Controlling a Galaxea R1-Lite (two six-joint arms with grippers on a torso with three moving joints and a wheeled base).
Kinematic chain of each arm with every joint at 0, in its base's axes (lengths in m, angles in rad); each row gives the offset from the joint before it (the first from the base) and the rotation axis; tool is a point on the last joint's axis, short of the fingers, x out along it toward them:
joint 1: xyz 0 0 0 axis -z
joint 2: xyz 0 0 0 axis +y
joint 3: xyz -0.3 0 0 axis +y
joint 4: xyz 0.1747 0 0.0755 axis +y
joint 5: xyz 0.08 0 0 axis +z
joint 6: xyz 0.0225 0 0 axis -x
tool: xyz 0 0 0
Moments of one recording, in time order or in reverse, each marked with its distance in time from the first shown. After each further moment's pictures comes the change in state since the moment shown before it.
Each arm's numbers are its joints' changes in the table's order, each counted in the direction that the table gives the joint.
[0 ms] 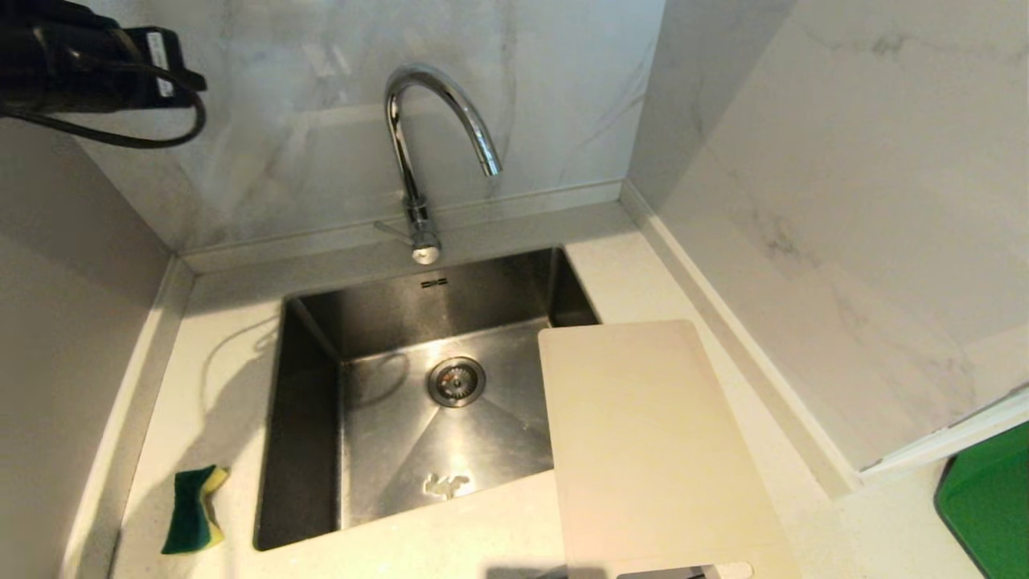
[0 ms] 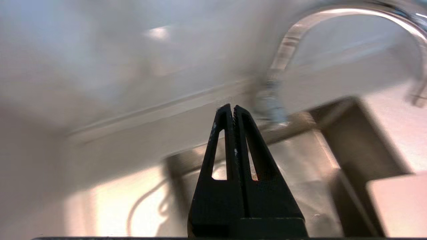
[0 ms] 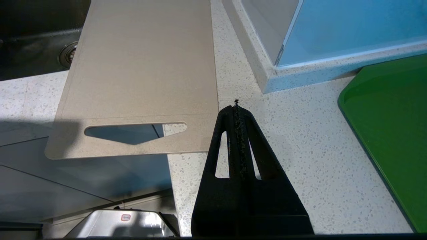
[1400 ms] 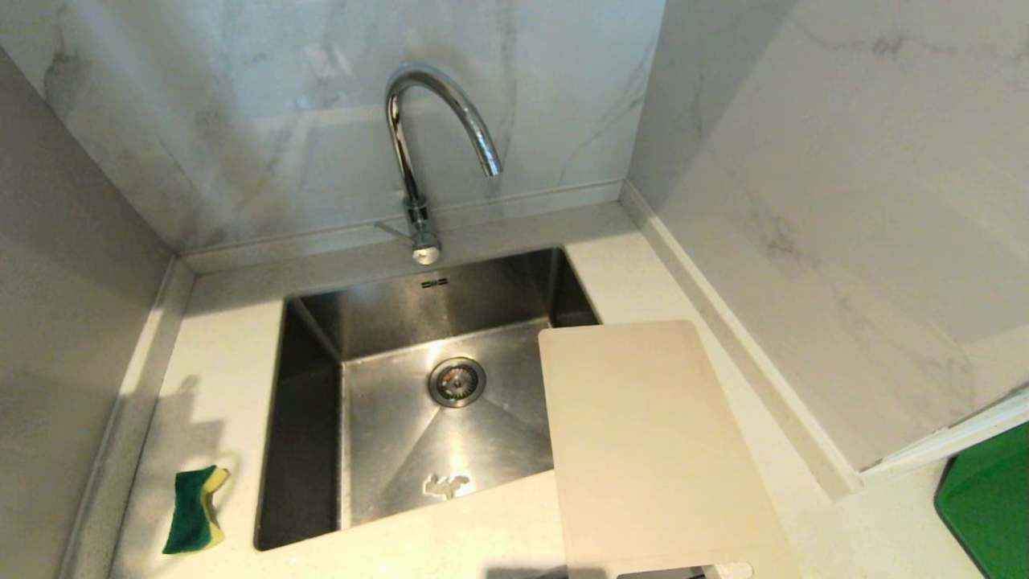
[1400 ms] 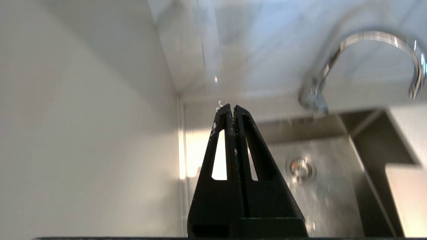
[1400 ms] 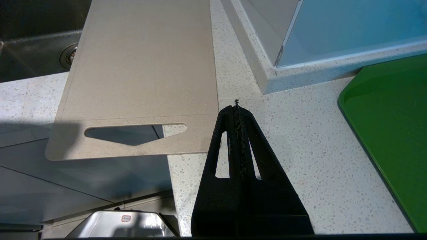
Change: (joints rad) left arm -0.245 -0.622 0.163 0.363 -0.012 0.029; right arm 0.001 0.000 0.002 -0.003 -0.002 -0.003
